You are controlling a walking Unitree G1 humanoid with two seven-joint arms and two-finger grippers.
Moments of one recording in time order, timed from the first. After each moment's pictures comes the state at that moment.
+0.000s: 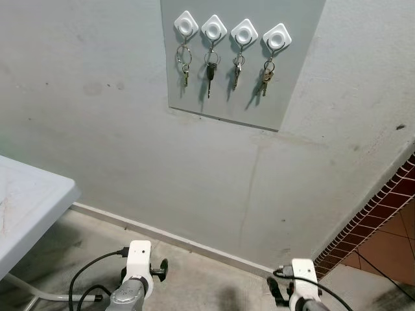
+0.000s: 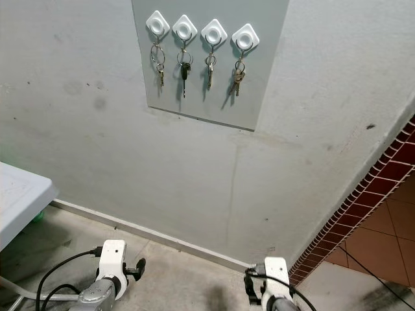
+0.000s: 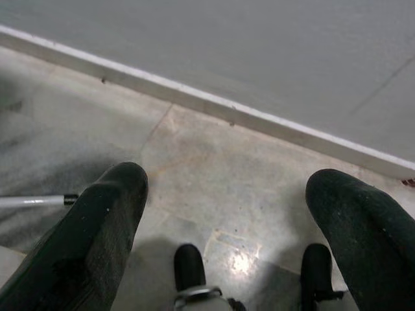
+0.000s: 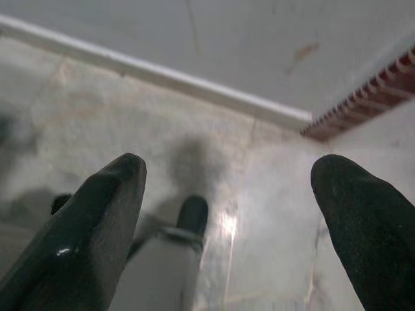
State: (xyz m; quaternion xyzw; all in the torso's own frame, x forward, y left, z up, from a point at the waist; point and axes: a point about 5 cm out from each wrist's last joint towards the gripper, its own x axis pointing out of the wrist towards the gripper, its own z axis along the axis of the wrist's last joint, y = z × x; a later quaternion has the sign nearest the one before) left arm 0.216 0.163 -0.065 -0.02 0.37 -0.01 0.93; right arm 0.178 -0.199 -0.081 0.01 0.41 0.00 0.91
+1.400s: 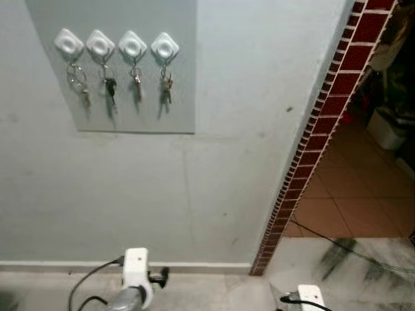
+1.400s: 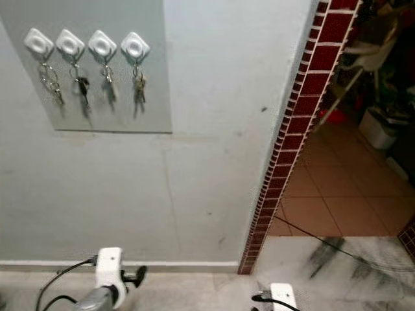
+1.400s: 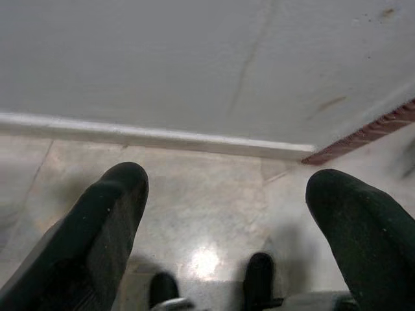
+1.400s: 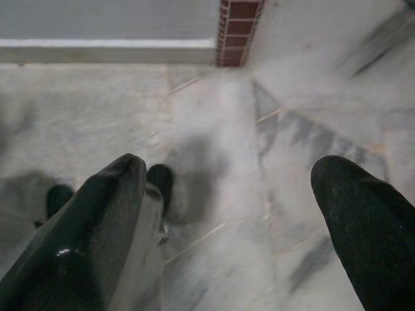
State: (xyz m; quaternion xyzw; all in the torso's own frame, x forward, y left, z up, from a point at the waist) left arm 0.206 0.165 -0.070 -0.07 0.37 -0.02 0.92; right arm 0.151 -0.204 -0.093 0.01 0.47 0.00 0.88
